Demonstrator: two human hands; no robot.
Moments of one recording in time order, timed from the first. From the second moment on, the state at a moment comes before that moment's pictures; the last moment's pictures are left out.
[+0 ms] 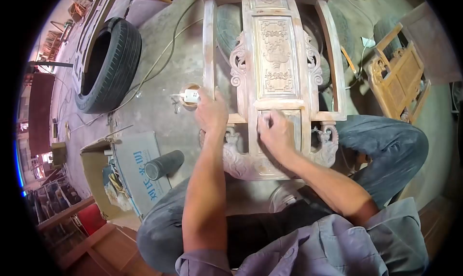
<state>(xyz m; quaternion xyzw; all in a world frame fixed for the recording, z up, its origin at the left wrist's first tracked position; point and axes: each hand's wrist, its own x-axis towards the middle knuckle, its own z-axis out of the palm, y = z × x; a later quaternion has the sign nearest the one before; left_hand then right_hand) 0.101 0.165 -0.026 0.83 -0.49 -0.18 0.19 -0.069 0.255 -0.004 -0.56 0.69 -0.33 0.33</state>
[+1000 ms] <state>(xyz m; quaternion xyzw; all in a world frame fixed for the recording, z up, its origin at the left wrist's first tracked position) 0.102 0.167 -0.029 0.83 -0.49 -0.15 0.20 -0.076 0.281 0.012 -0.61 0.67 -0.24 0.35</state>
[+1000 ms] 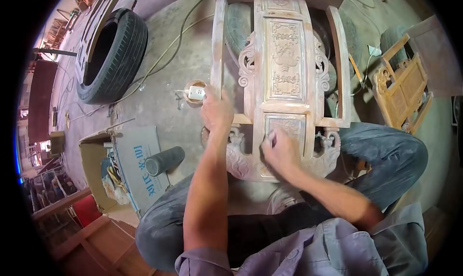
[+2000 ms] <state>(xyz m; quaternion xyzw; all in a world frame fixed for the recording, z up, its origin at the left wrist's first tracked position) 0.102 0.166 -0.026 0.84 -0.49 -0.15 0.18 -0.089 0.256 0.003 -0.52 0.71 -0.28 0.39</state>
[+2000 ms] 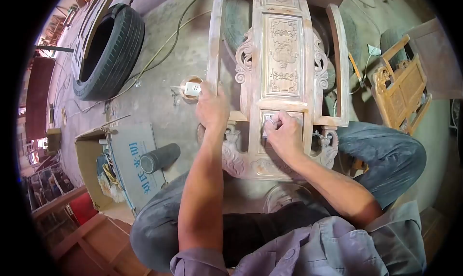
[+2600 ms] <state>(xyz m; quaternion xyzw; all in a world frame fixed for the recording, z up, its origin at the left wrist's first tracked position) 0.104 0.166 -0.030 0.83 -0.49 -0.16 0.20 -0.193 0.242 0.057 -0.70 0.62 -0.17 0.30</state>
